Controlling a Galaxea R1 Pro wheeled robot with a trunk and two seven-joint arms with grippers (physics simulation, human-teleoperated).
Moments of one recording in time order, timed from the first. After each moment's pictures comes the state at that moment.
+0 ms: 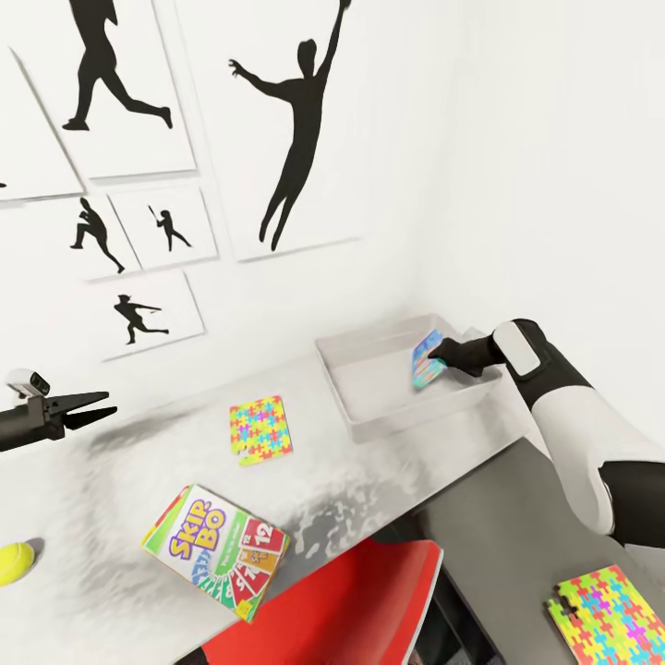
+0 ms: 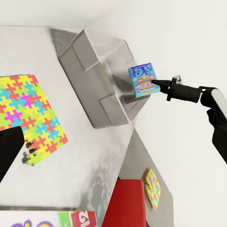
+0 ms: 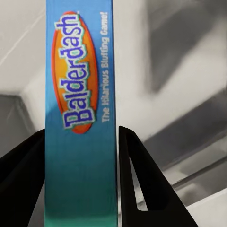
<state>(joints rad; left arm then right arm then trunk) -0.73 0.63 0.35 -0.93 0.17 1.02 -1.57 -1.28 -0.17 0.08 -0.56 -0.75 0.93 -0.16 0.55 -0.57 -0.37</state>
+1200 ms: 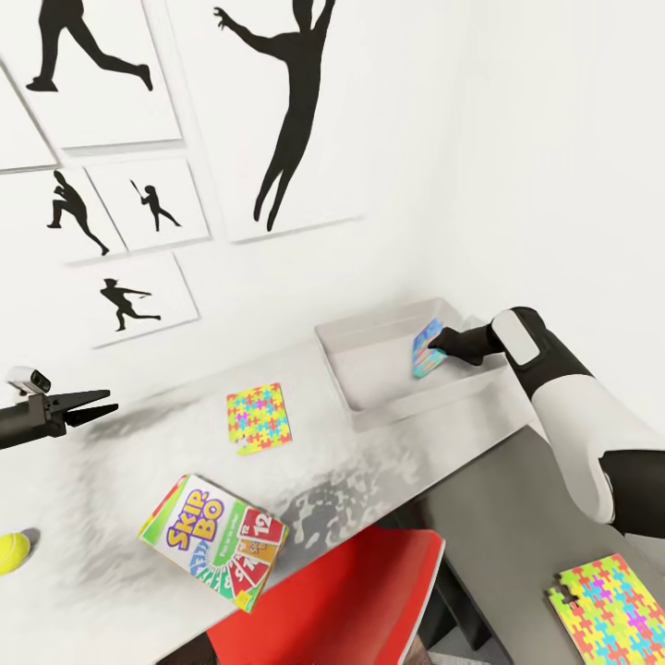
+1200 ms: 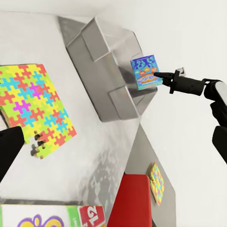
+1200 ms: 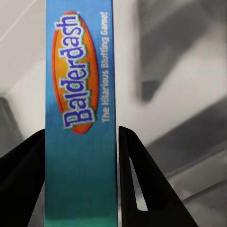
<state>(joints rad) -0.73 0.63 0.35 -0.96 0.17 1.02 -1.57 -1.32 -0.17 0.11 -0.55 -0.75 0.92 -0.17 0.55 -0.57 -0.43</state>
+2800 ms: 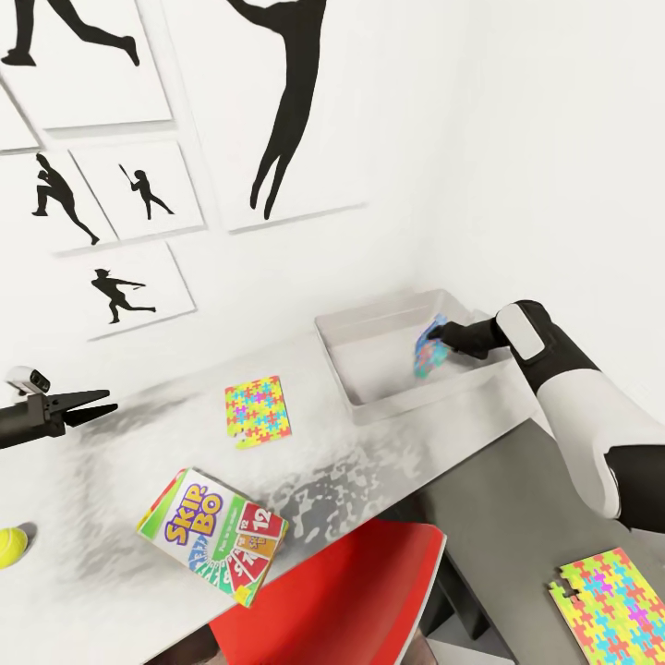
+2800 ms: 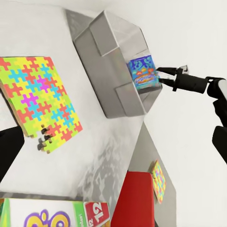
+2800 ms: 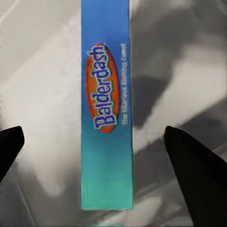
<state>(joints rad) -0.73 0.63 0.35 -0.96 0.17 1.02 -1.57 -1.34 -0.19 0.14 -0.56 -0.75 0.91 -0.17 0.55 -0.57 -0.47</state>
